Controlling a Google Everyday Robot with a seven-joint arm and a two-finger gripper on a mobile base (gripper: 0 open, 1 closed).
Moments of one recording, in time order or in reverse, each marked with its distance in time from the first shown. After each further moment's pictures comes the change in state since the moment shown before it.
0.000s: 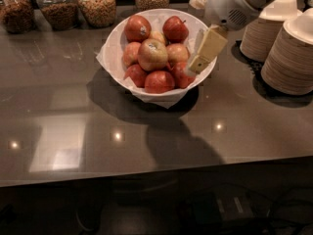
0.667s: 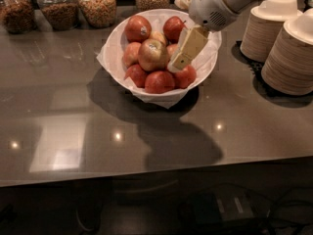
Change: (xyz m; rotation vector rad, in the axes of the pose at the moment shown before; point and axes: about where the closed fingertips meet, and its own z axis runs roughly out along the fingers) arm -0.021 -0.017 0.033 -0.005 -0.092 -0.003
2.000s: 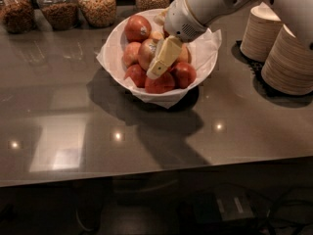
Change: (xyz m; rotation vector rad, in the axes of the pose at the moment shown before) arm -0.013 0.002 0.071 -0.123 -0.056 0.043
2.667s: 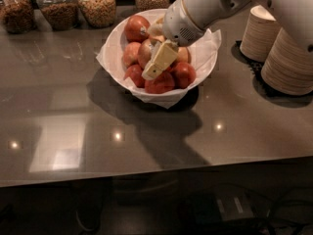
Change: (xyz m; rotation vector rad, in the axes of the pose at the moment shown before) arm 0.000 0.013 0.006 -0.041 -0.009 0.012
